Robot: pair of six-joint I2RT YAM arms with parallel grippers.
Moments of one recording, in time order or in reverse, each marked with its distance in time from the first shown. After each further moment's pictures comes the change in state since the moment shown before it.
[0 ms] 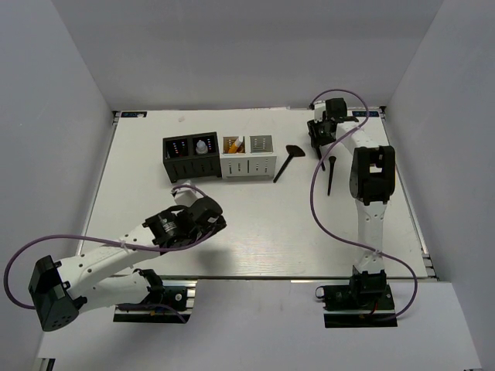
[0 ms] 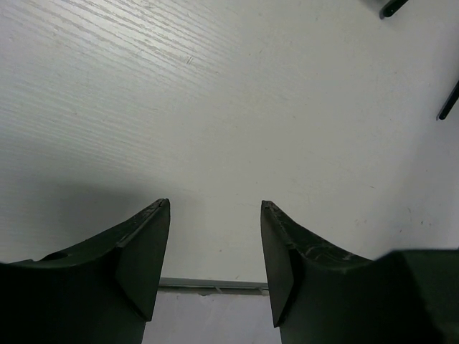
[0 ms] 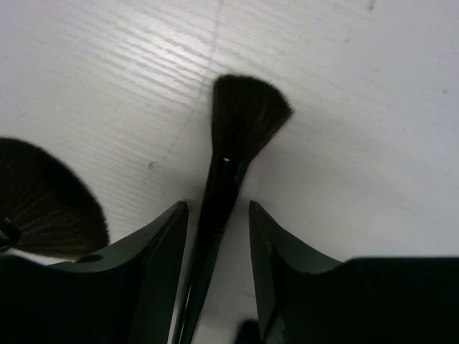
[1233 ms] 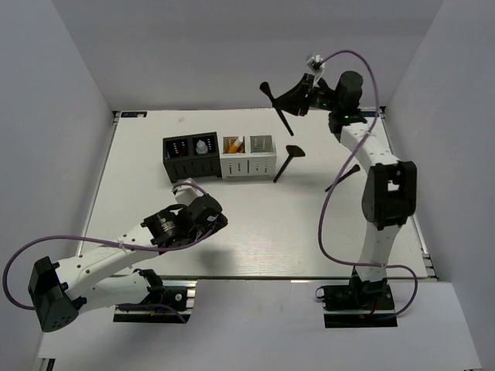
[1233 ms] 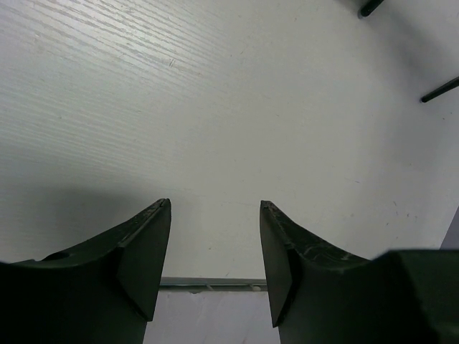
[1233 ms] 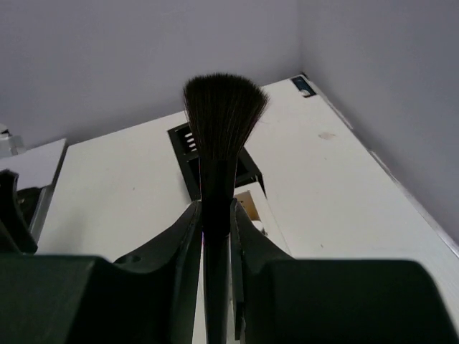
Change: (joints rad) left arm 0.000 0.000 0.024 0.014 0.009 0.019; right arm 0.074 -0.433 -0.274 0.904 -0.989 0.586
